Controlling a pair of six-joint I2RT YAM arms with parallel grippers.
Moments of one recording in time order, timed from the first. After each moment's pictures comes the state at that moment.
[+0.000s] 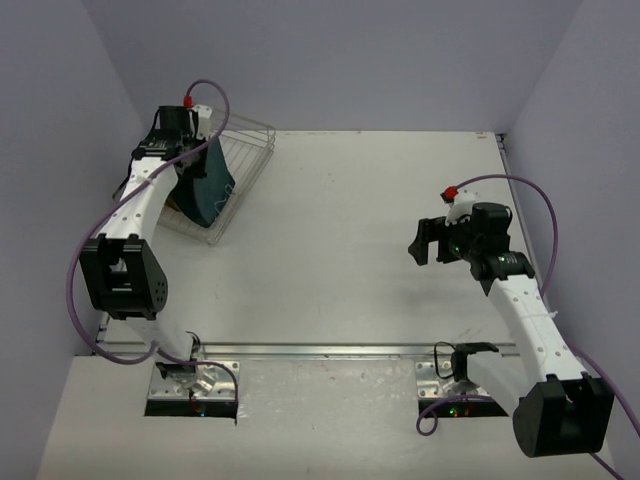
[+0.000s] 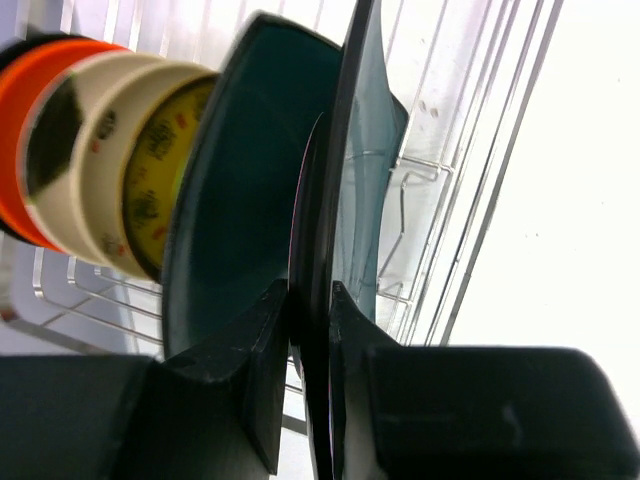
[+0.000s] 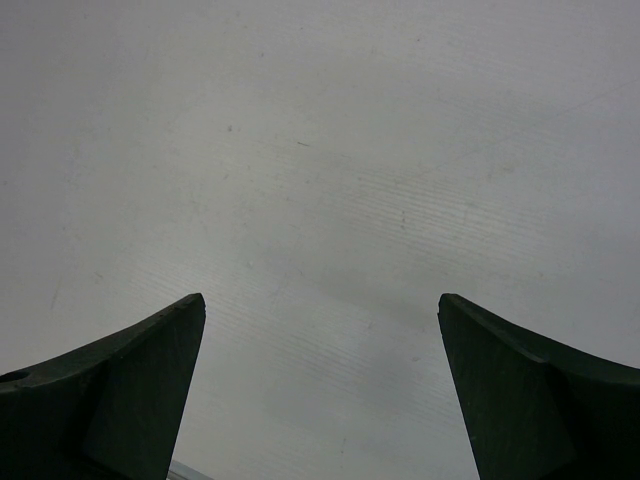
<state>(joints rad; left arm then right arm) 0.05 1.69 1.56 -0.67 -0.05 0.19 0.04 0.97 0.67 -0.40 -0.32 -0.04</state>
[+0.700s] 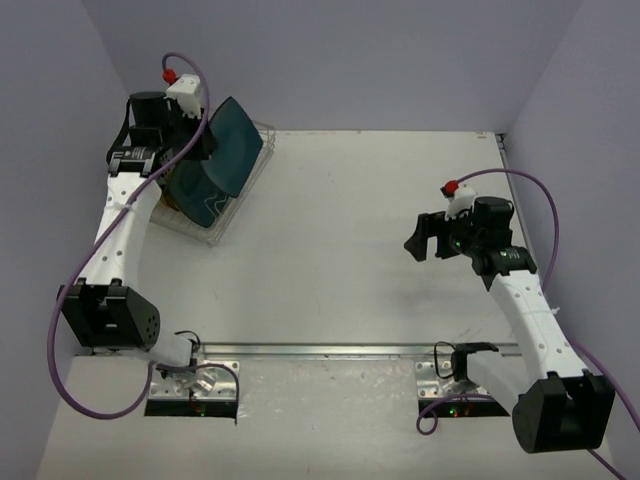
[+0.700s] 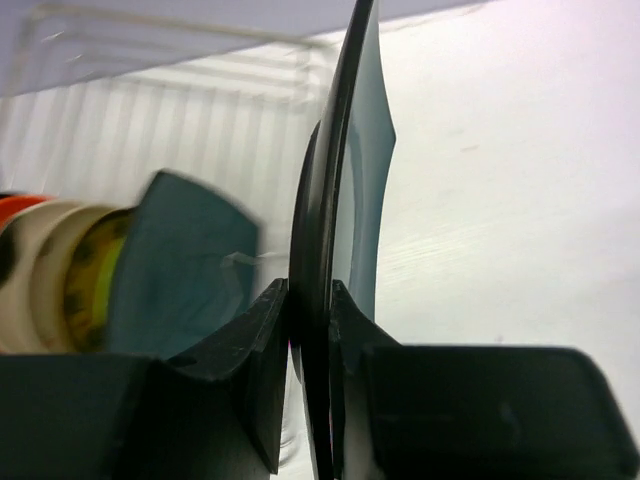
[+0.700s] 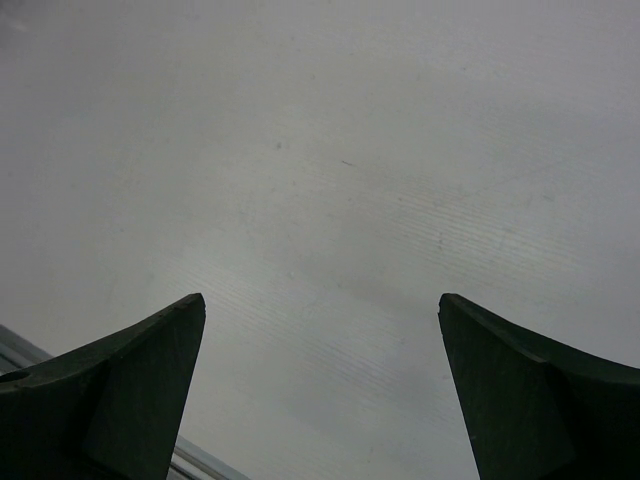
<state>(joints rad) 0.03 1.48 1.57 -0.58 0.27 0.06 0.04 0.98 0.72 -0.41 -0.40 -0.02</state>
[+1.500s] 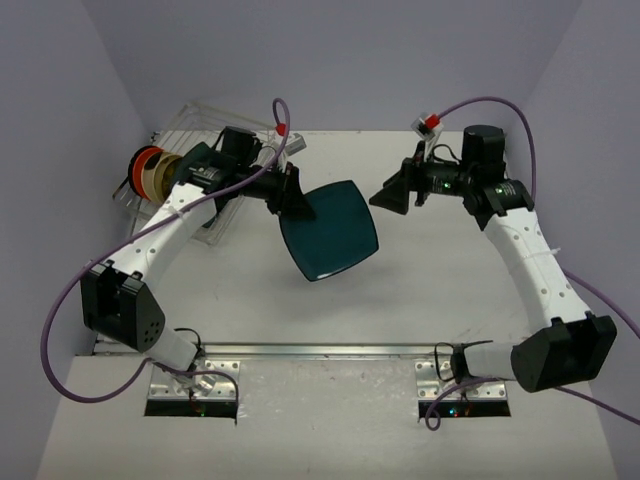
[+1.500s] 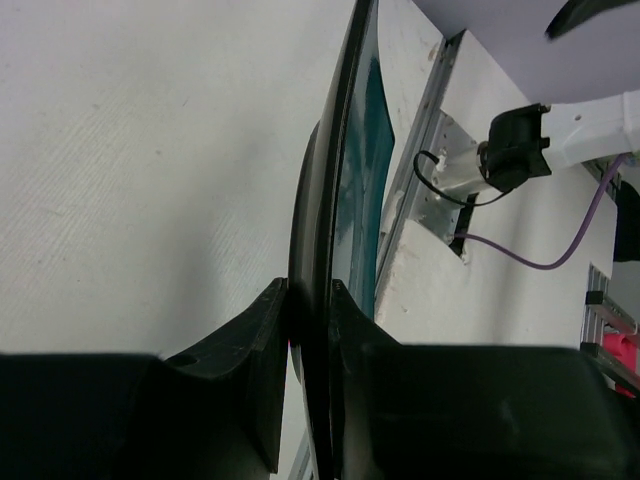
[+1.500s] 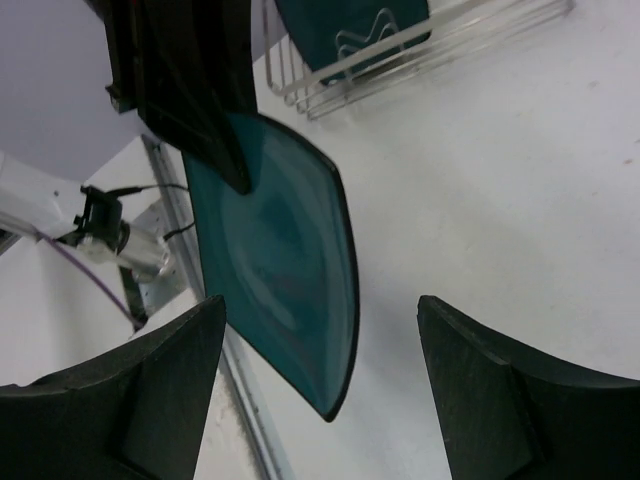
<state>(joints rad) -0.34 1.51 1.41 -0.62 0.92 -0.02 0.16 1.31 1.27 -0.44 -0.93 0.02</state>
